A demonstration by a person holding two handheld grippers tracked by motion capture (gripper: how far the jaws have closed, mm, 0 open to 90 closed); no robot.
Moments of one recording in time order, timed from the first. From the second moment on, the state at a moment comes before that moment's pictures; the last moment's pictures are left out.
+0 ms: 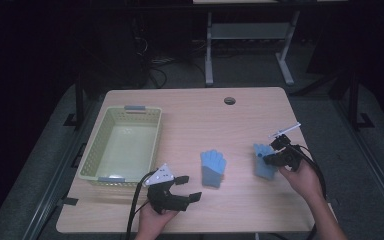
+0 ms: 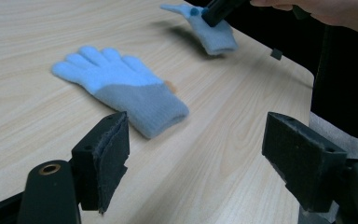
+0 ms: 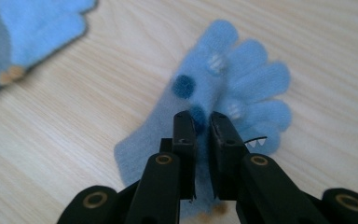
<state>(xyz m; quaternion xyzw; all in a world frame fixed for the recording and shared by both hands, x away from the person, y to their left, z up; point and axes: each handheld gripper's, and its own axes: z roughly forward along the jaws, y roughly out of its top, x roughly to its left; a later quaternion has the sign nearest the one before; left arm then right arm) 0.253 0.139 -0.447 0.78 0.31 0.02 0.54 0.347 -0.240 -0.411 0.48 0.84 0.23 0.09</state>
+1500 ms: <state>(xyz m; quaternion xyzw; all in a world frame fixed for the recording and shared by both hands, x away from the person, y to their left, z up) 0.253 0.142 -0.446 0.78 0.32 0.03 0.53 0.341 -0.143 -0.364 0.37 0.89 0.27 0.07</state>
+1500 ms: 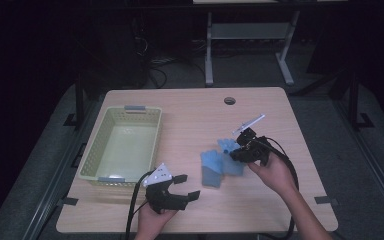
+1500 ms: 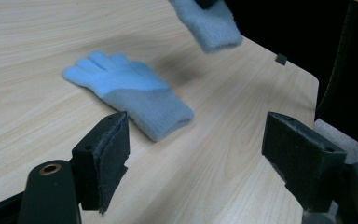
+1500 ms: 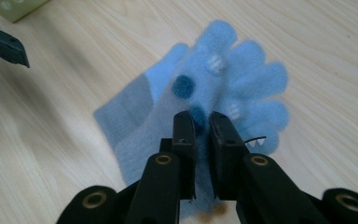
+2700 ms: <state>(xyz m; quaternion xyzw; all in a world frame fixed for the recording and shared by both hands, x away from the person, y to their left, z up) 0.256 0.151 -0.444 0.77 0.34 0.05 0.53 0.346 -0.083 -0.398 0.37 0.89 0.25 0.04</state>
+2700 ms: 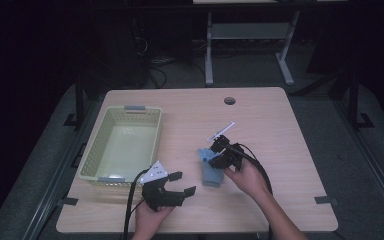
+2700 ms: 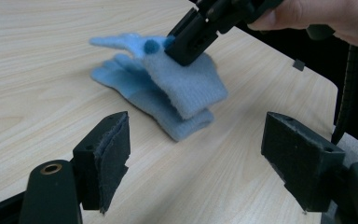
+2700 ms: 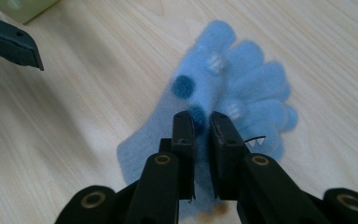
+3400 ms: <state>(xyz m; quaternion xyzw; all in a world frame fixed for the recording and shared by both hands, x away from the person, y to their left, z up) 0.257 0.151 -0.444 0.78 0.34 0.05 0.53 0.350 -0.086 -0.414 0.40 0.88 0.26 0.05</state>
